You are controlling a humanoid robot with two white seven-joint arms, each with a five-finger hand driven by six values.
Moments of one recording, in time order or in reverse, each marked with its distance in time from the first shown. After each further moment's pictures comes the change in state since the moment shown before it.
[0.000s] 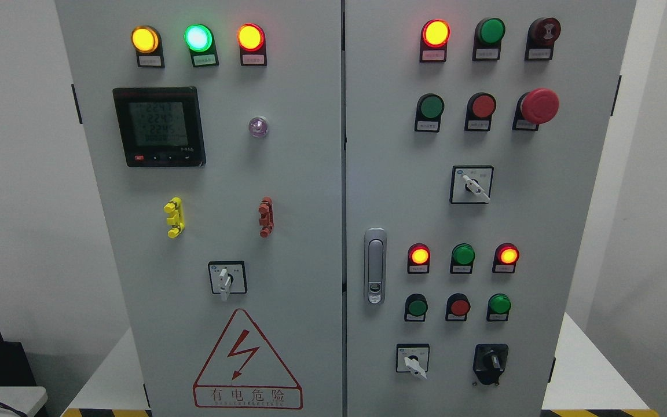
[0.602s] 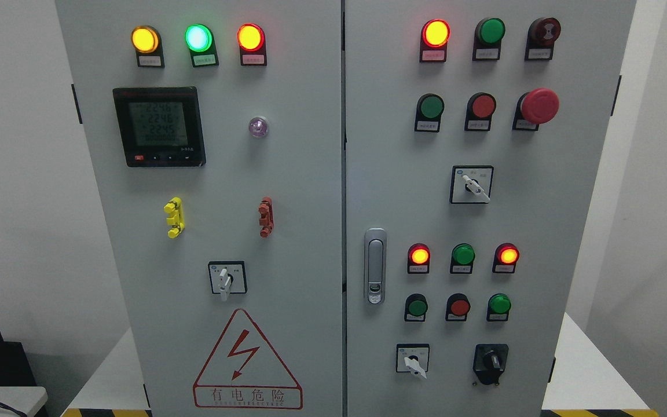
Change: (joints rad) left arm 0.003 0.003 -0.002 0.003 0.003 -0.010 -0.007; right arm 0.000 0.000 0.000 0.000 0.000 0.000 0.000
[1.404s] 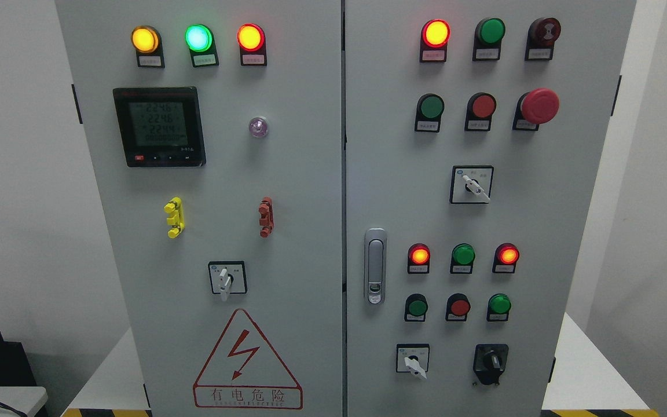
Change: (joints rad) left arm 0.082 0.001 0.227 -0.192 -0.047 -0.033 0.006; right arm 0.000 0.000 0.000 0.000 0.000 0.000 0.000
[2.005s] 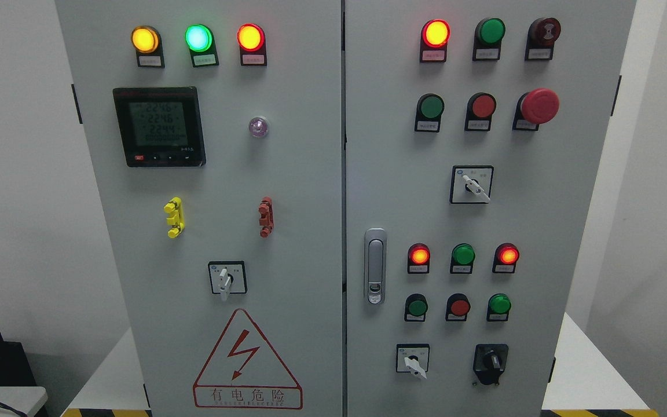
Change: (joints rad) left arm 0.112 0.000 0.307 -0.395 -0.100 -0.260 -0.033; right arm 0.000 0.000 0.000 0.000 0.000 0.000 0.000
